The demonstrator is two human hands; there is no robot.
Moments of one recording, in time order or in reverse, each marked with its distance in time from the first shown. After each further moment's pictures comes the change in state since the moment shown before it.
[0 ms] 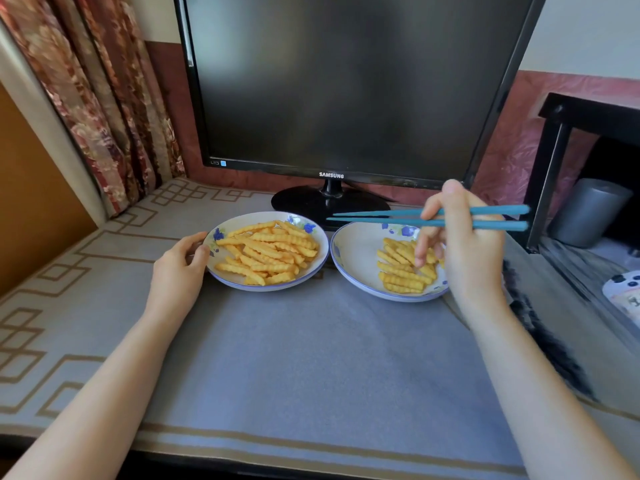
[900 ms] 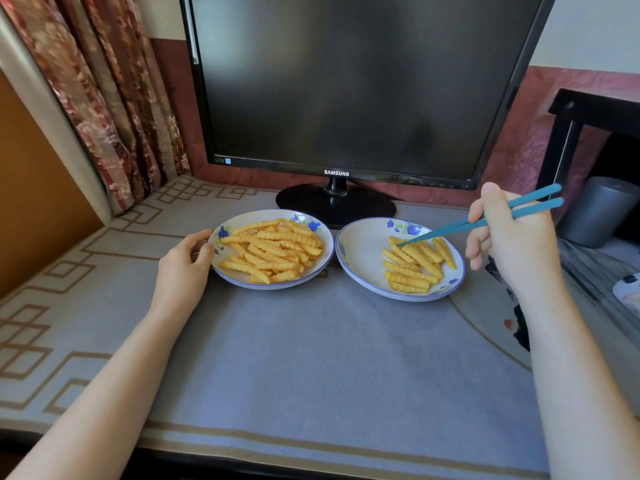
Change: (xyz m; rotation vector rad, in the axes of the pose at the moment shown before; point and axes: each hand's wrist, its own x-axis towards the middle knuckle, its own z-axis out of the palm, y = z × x) left_hand 0.004 -0.006 0.000 0.000 0.002 -0.004; right_hand 0.026 0.008 -0.049 -0.331 0.022 0.112
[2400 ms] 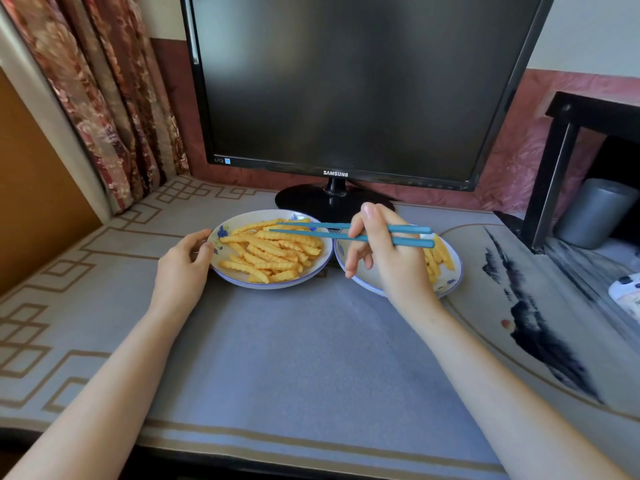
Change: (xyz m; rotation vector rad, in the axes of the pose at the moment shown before) left_hand -0.001 0.001 0.000 -0.001 0.006 0.013; right_hand -0.047 -0.012 0.097 0.336 -0.361 -0.150
